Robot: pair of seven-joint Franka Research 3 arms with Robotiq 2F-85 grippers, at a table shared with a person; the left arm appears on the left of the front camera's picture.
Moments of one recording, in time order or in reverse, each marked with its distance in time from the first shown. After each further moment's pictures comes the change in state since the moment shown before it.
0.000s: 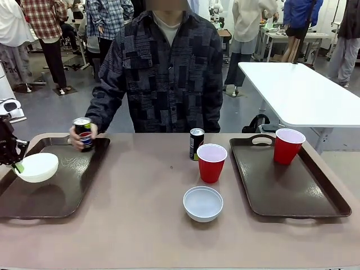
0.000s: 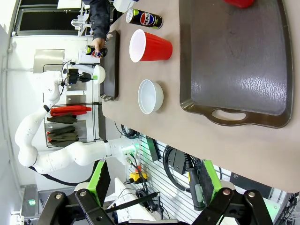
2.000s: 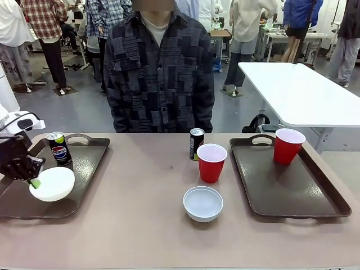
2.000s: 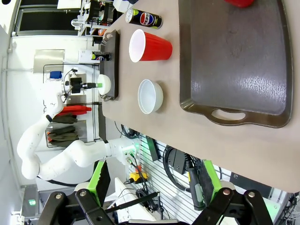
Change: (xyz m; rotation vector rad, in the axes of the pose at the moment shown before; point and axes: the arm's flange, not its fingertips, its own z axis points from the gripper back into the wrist) left arm -0.068 -0.057 -0.020 -0.015 -0.060 -0.216; right arm 0.000 0.000 0.000 0.000 0.001 -0.002
